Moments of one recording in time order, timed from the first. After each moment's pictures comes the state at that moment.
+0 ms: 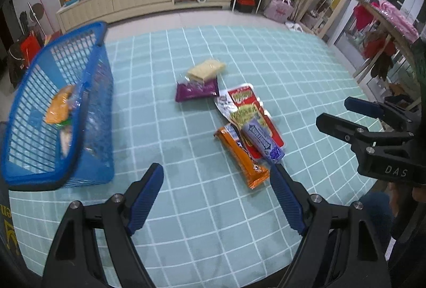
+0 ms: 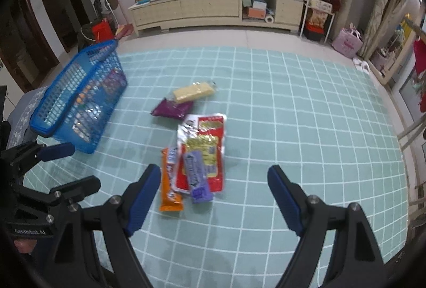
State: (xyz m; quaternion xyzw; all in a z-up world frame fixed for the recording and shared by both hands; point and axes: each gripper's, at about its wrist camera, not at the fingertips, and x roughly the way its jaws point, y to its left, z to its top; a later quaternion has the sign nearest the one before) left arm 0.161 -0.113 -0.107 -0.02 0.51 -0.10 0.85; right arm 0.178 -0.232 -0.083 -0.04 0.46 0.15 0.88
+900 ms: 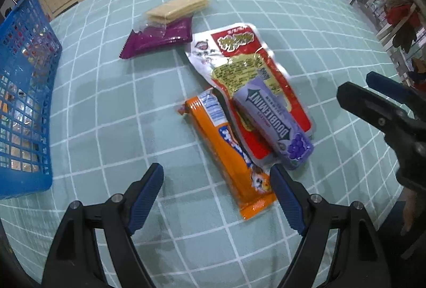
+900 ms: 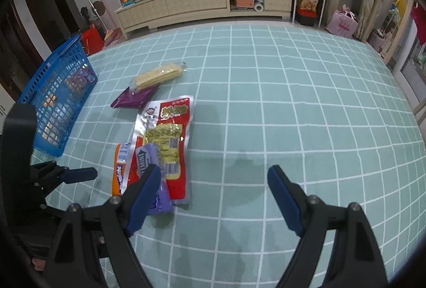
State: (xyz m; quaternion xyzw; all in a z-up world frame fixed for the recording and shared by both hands) left arm 0.207 -0.162 -0.210 0.01 0.60 -0.09 0.80; right arm 0.205 -0.269 -0.147 0.00 0.47 0.14 0.87
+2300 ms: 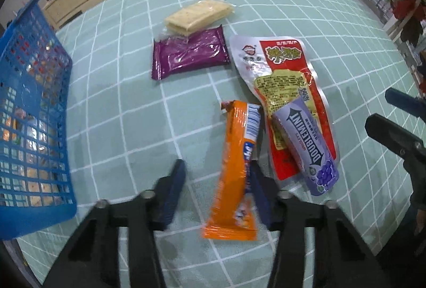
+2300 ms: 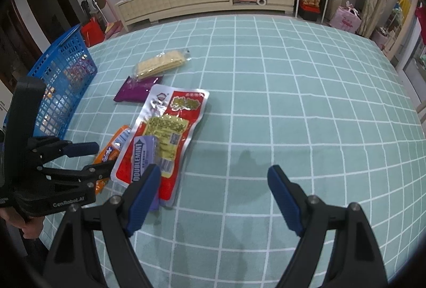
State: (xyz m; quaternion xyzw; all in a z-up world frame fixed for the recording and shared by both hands) left arm 0.245 -0.133 -0.219 0.06 0.59 -0.08 0.80; right arm 0.206 -0.258 -0.155 -0.01 0.48 0.14 0.87
